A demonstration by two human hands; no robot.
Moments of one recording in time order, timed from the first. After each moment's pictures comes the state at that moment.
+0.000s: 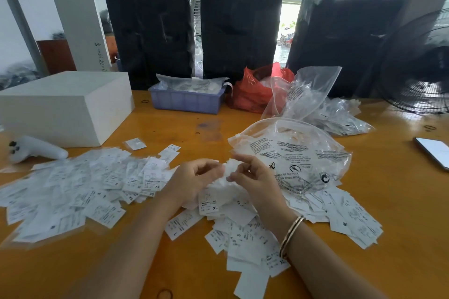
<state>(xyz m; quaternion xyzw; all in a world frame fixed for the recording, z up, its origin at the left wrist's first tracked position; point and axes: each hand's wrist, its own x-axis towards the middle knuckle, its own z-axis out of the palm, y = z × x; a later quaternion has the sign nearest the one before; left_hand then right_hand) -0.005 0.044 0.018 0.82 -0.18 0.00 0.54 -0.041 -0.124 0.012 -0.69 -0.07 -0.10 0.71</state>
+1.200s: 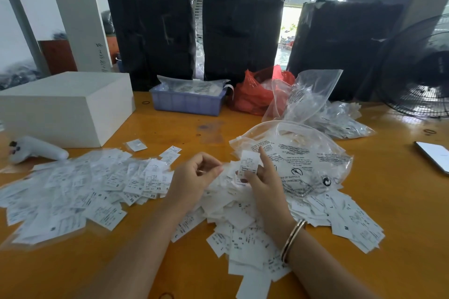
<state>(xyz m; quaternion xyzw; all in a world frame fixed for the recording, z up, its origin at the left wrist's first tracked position) -0.007 0.035 0.009 0.79 -0.18 0.15 0.57 -0.043 -0.125 0.008 -0.71 0.00 -0.15 0.69</state>
